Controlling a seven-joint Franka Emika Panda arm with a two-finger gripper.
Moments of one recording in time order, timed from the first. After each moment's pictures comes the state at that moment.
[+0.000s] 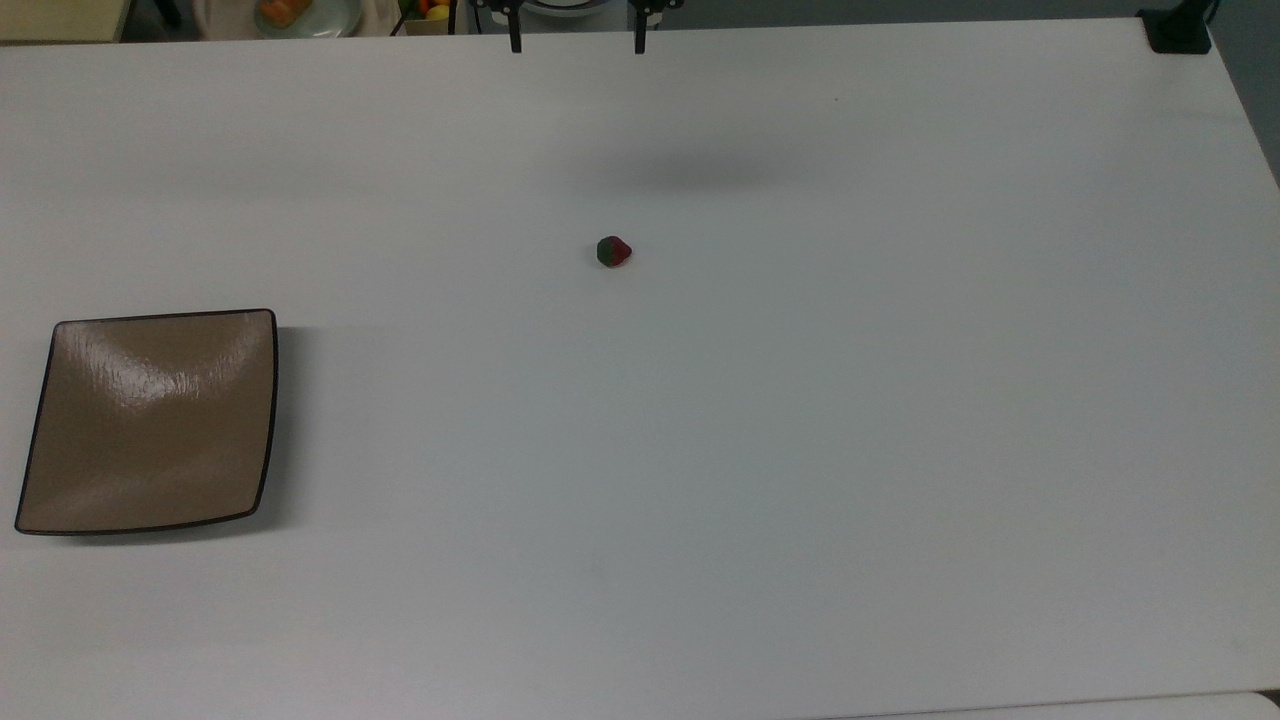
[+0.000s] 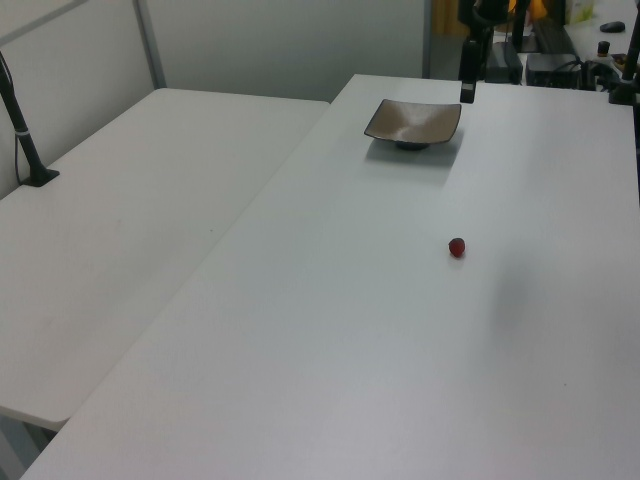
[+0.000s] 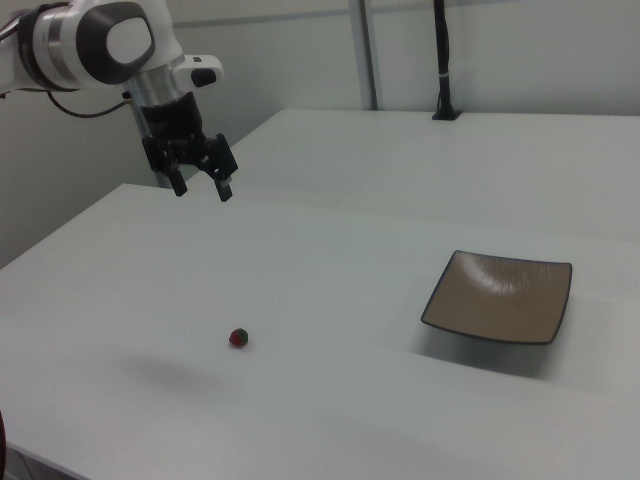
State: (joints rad) arm 0.11 -0.01 0.08 -1.65 -0.04 1.69 0.08
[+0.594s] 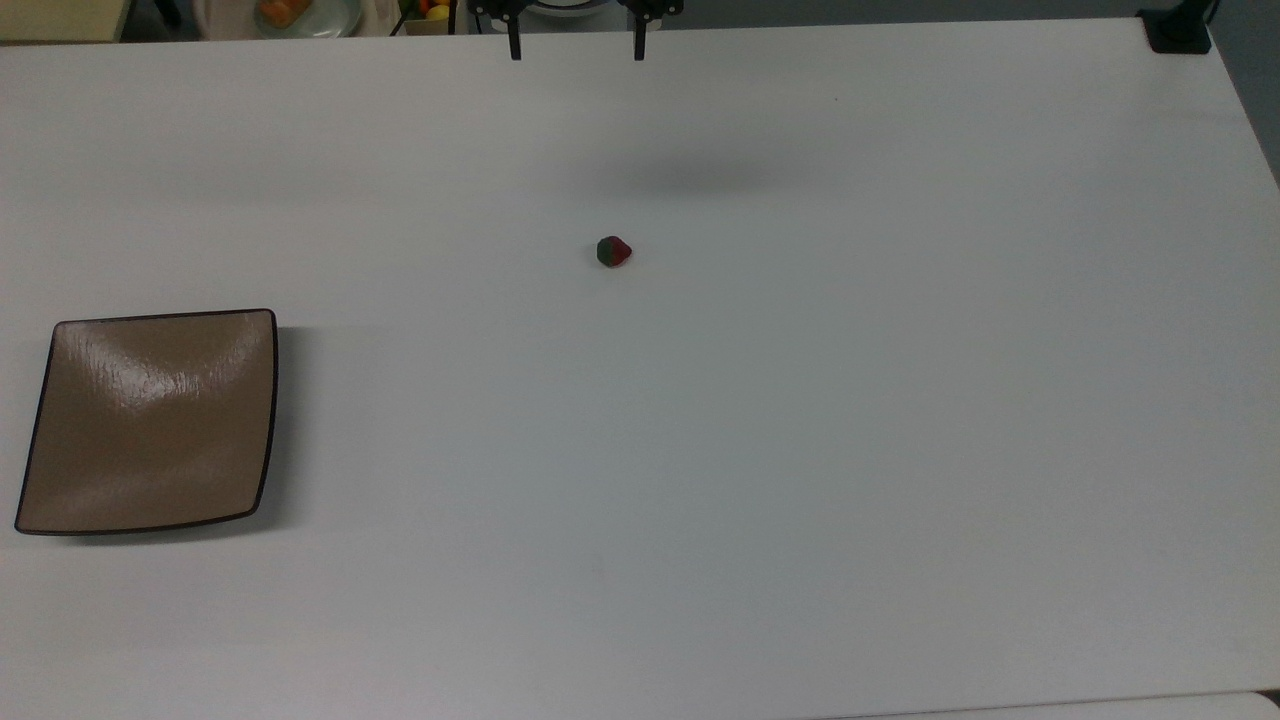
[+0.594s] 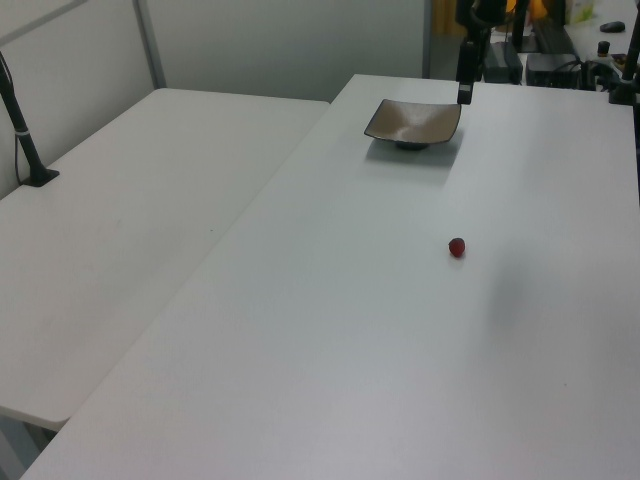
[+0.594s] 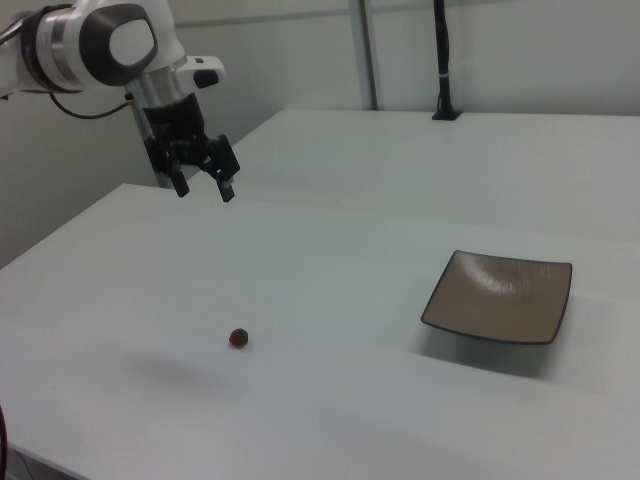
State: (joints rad) arm 0.11 0.00 0.08 -1.65 -0.04 1.70 0.07
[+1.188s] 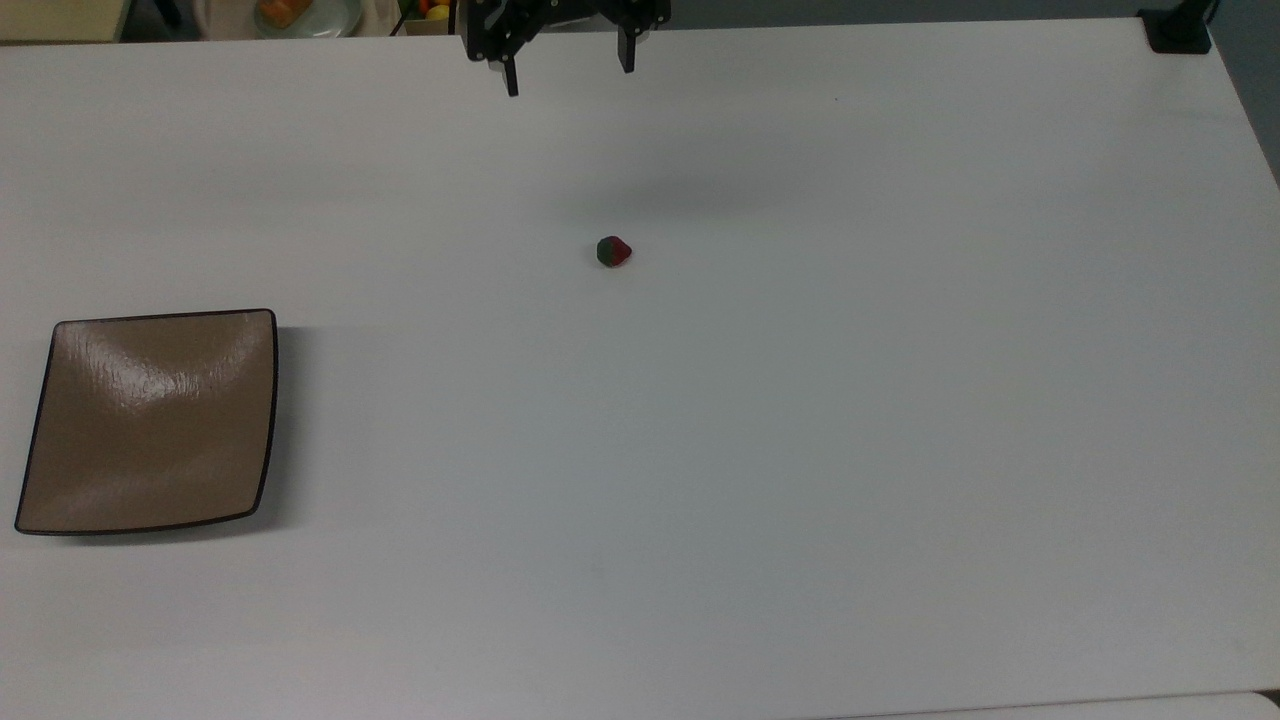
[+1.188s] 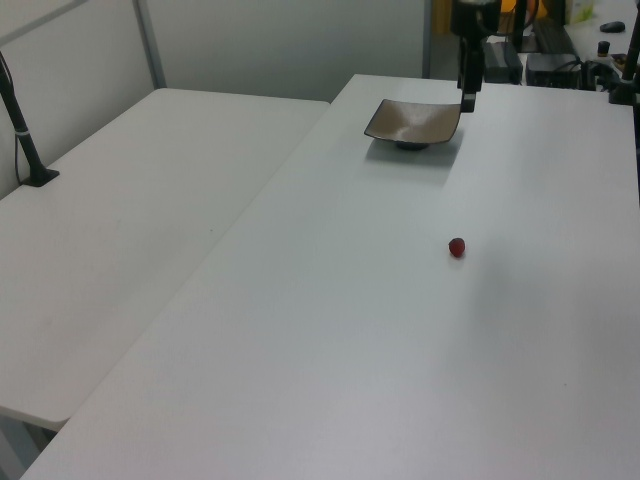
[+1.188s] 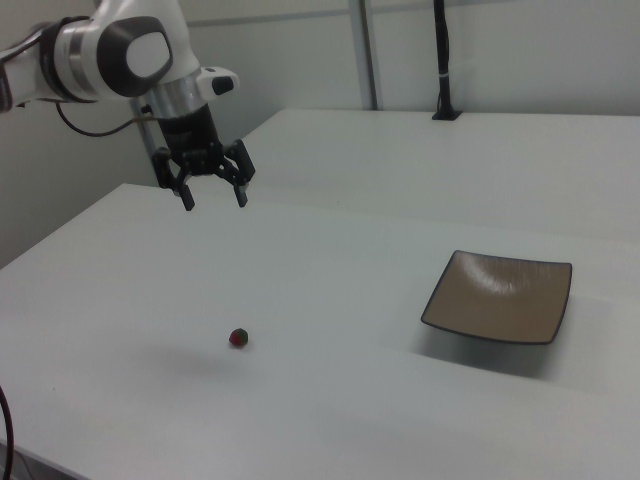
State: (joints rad) arm 0.10 0.03 0.07 -1.65 -0.04 1.73 -0.23
